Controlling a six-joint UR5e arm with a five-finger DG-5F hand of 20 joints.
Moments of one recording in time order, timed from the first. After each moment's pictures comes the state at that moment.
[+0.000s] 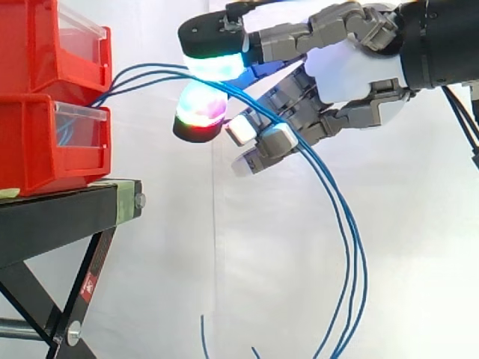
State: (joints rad) arm 0.25 -1.85 -1.66 -2.87 -0.98 -0.40
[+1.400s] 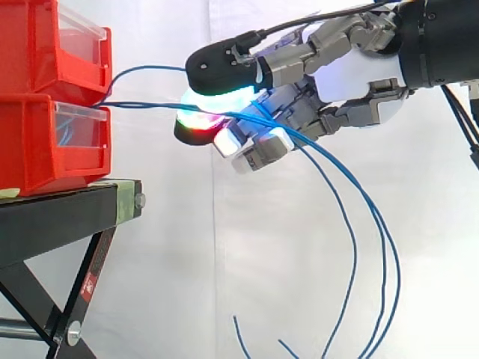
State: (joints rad) arm 0.25 -1.85 -1.66 -2.86 -0.98 -0.44
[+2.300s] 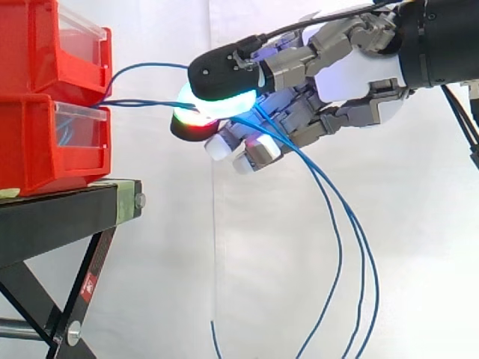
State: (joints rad) arm 0.25 -1.85 -1.66 -2.86 -0.98 -0.44
